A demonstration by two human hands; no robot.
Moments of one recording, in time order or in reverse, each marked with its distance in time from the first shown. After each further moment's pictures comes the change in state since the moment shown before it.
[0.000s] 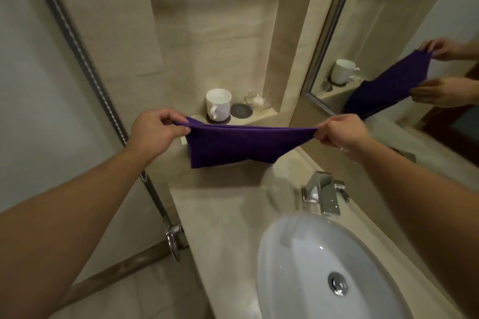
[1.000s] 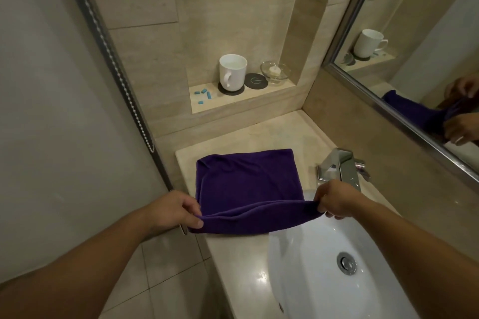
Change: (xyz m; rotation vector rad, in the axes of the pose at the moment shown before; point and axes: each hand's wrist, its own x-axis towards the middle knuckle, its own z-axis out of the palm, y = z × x) left_hand -0.118 -0.155 0.025 0.125 -0.749 -0.408; right_hand -0.055 0.145 0.072 -0.851 -0.539 0.117
